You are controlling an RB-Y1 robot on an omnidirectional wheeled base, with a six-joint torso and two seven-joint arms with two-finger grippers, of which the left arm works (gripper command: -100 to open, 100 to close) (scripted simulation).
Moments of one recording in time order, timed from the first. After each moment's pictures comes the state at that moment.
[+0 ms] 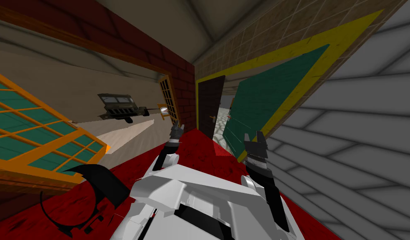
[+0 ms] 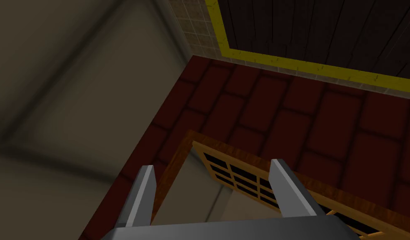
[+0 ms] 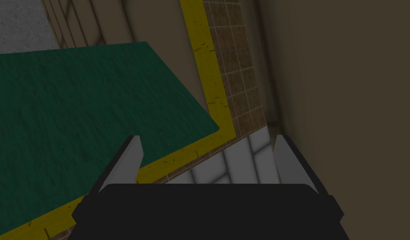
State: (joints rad) arm 0.47 0.02 0.02 -2.27 0.08 -0.36 0.09
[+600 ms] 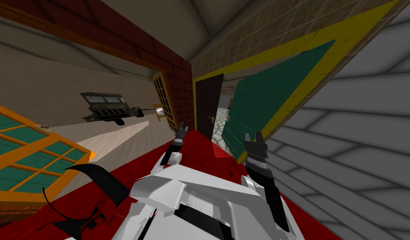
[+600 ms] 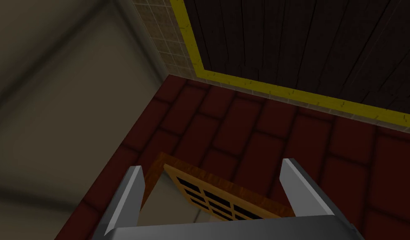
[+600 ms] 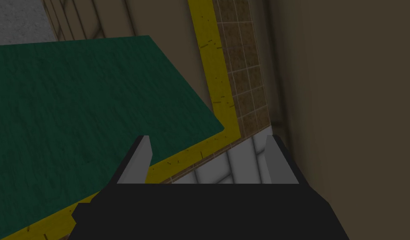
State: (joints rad) arm 0.39 0.06 0.00 -2.12 0.08 -0.37 0.11
